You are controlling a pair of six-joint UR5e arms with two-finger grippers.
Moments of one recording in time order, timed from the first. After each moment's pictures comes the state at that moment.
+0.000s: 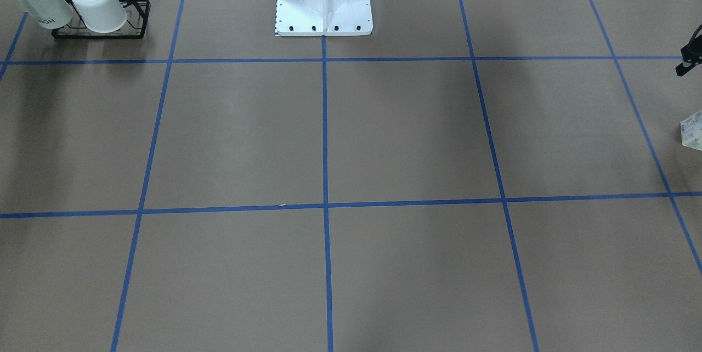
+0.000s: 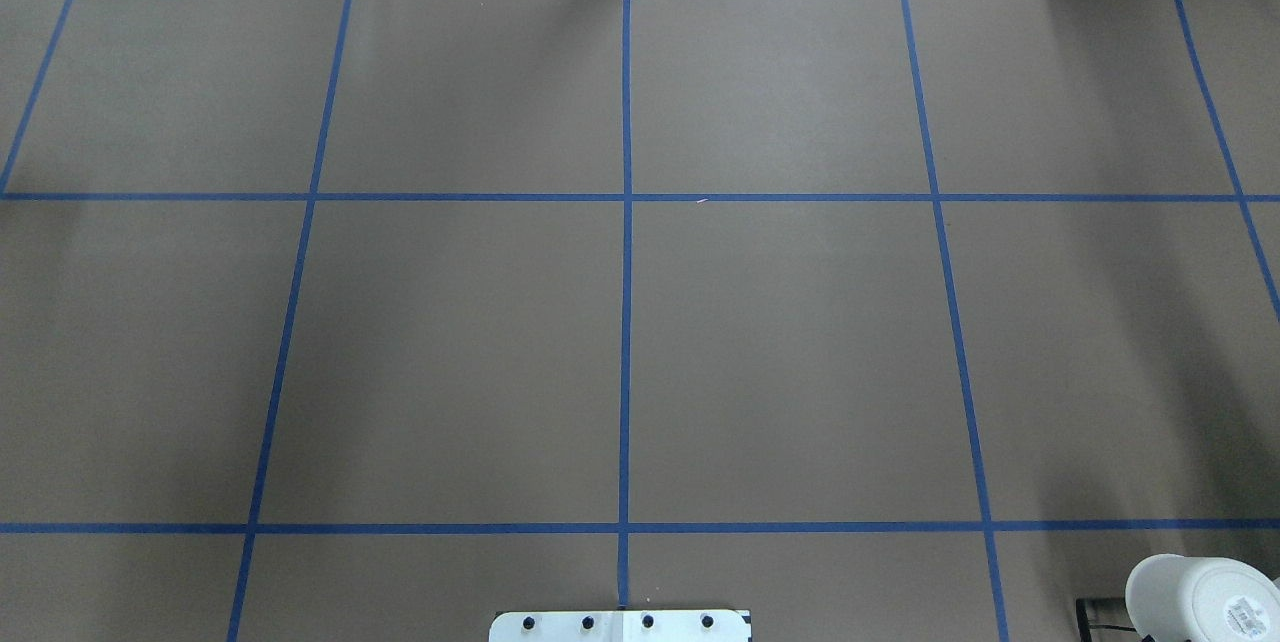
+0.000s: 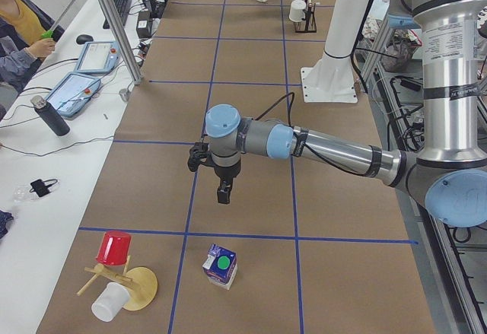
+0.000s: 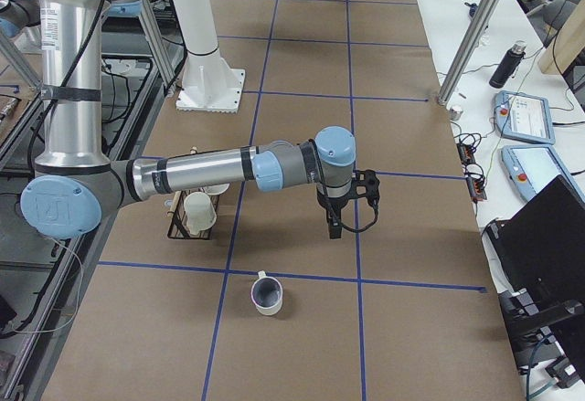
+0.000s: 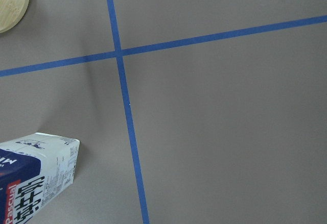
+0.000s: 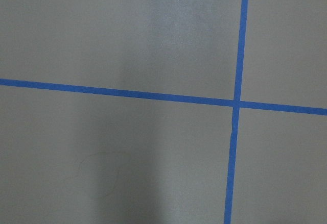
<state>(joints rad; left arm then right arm) -1.43 -1.44 -1.93 -1.49 -2.32 -0.04 1.45 -1.63 1.81 -1.51 2.34 0.17</state>
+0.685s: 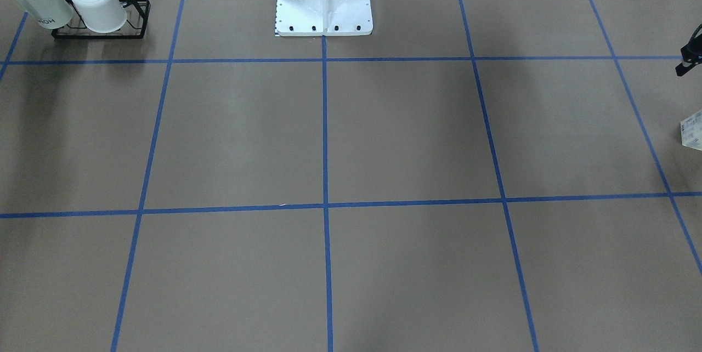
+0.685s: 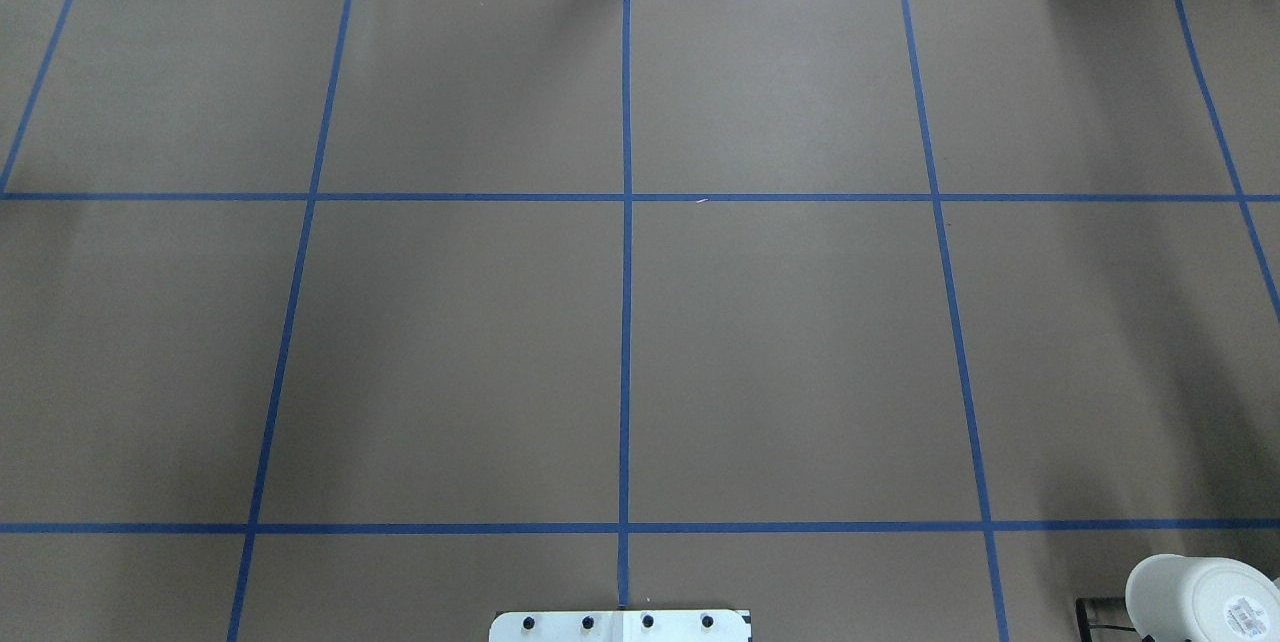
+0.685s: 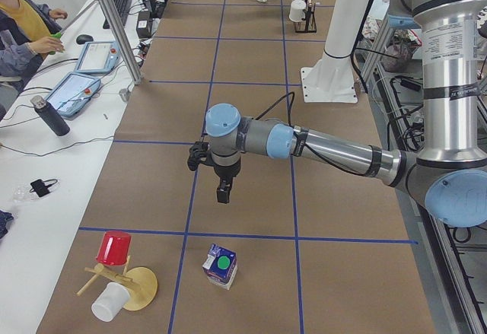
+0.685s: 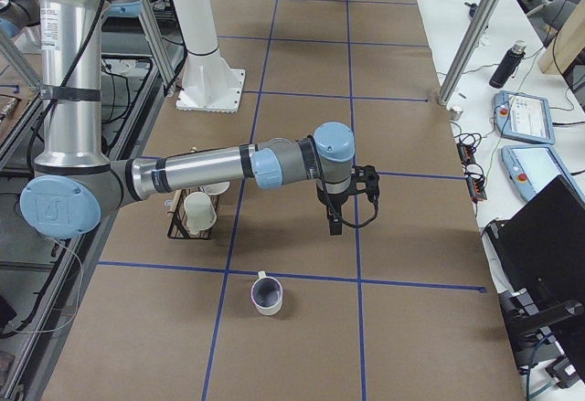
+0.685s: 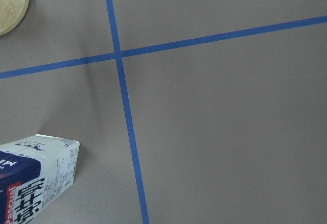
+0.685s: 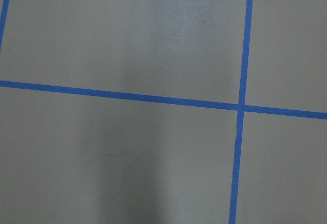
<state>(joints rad) -1.43 -1.44 -1.93 -1.49 -2.32 -0.04 1.45 -1.63 1.84 -1.50 2.34 0.18</state>
